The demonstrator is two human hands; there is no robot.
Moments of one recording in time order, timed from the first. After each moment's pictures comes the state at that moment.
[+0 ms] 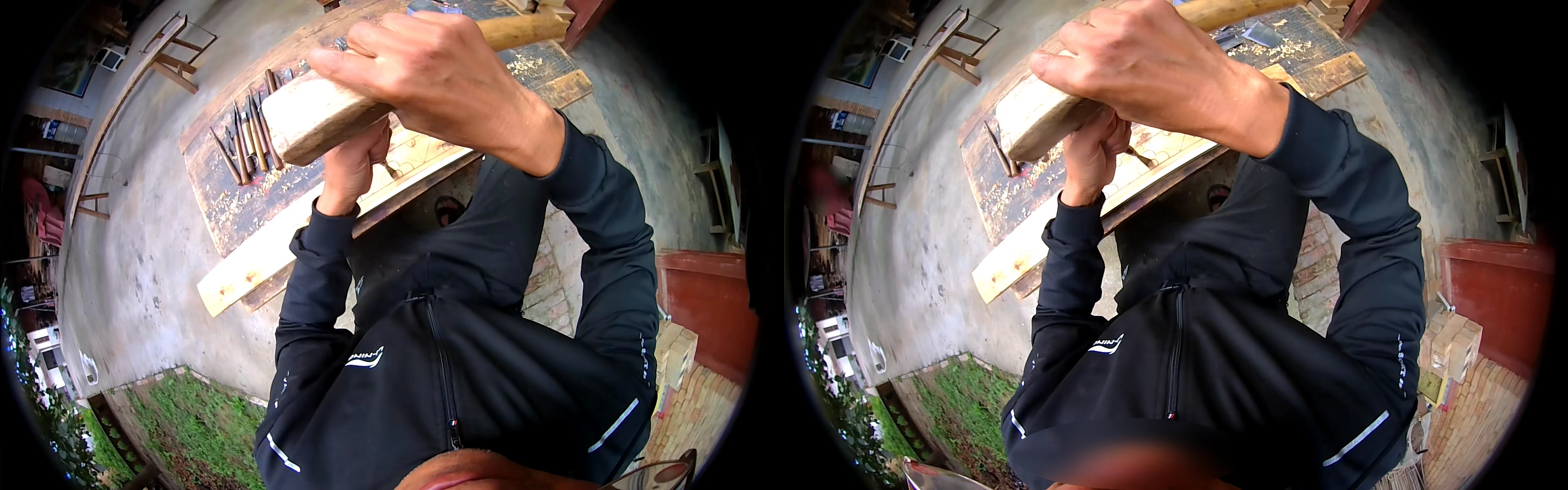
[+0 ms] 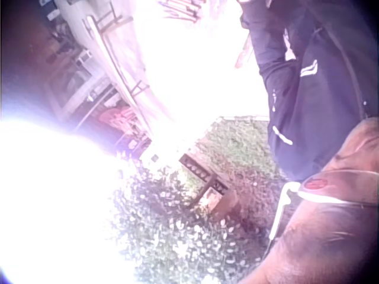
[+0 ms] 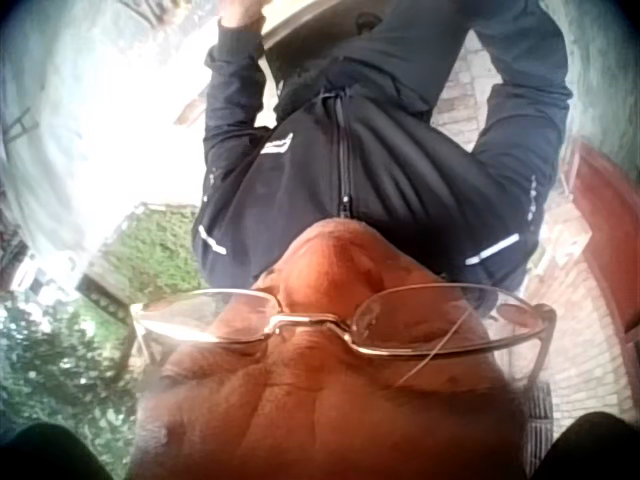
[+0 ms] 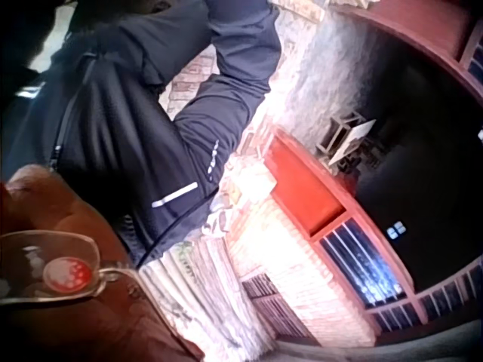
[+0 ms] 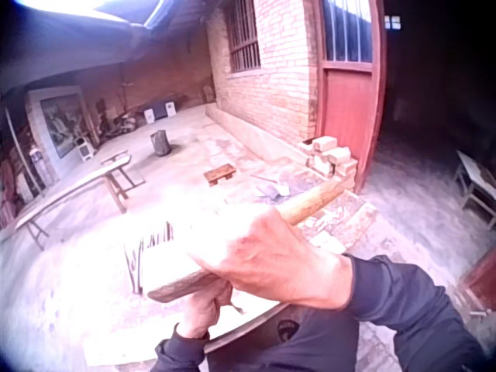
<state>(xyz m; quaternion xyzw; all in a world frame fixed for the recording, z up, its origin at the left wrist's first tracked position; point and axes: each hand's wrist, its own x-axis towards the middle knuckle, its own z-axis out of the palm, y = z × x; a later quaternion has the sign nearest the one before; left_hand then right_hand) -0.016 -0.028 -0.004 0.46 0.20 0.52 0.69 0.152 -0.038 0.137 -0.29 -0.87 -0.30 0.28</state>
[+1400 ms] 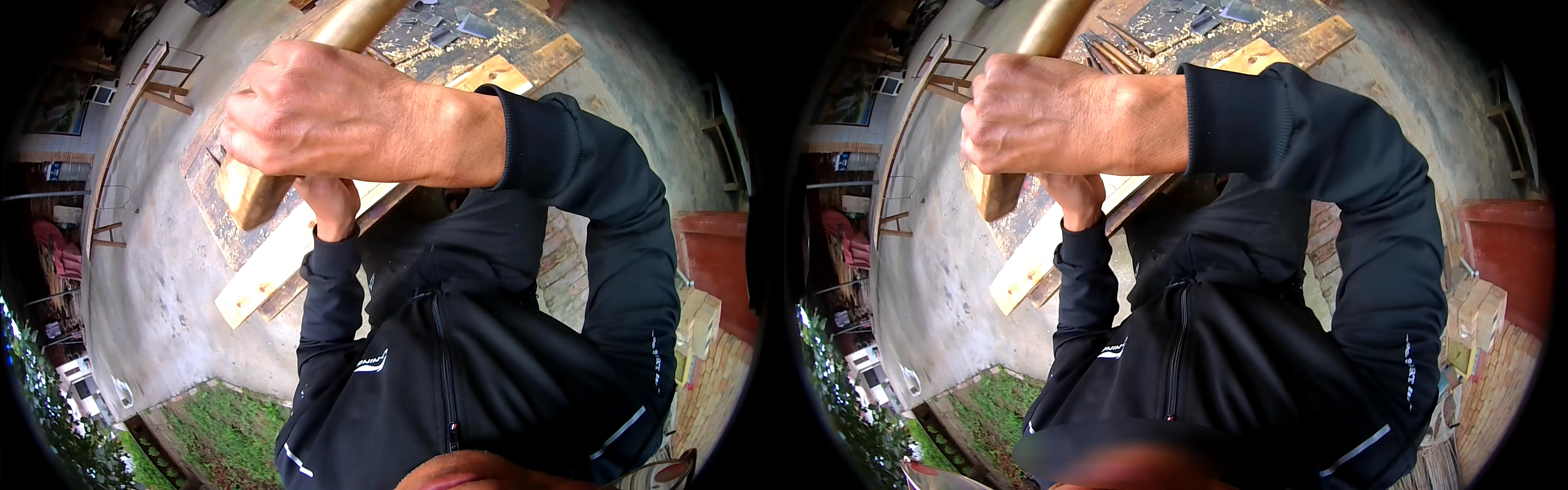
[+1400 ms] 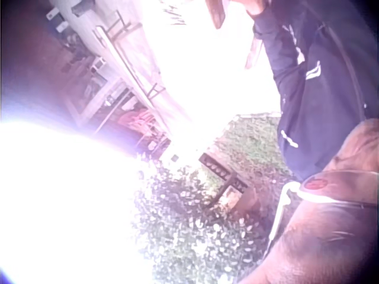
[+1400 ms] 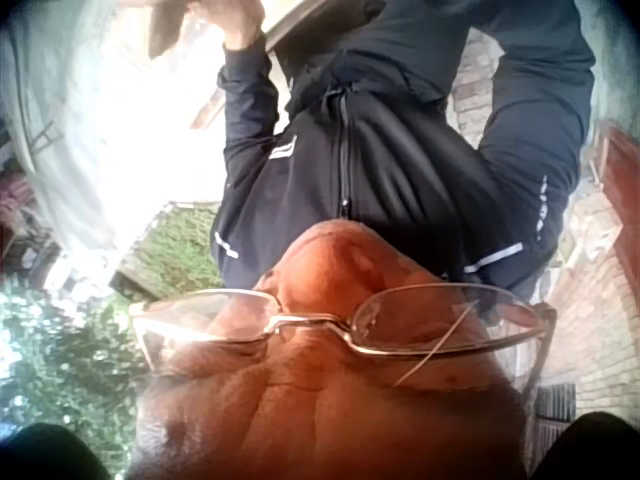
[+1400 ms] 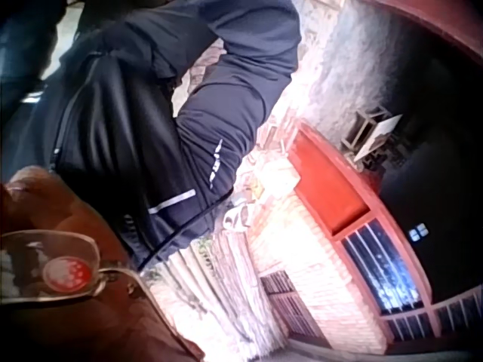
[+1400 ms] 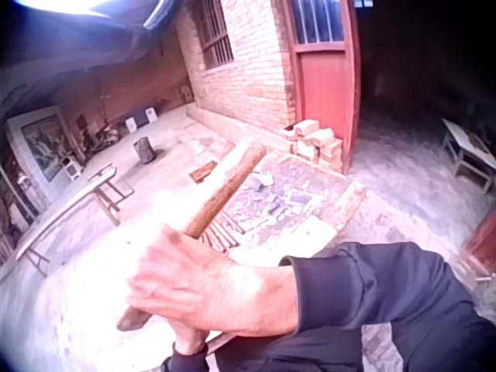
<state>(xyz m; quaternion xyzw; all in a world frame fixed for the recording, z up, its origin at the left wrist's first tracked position) -0.029 -0.050 -0.049 0.56 0.31 0.69 0.35 0.104 -0.040 0.133 -0.25 -0.86 -0.33 0.28</state>
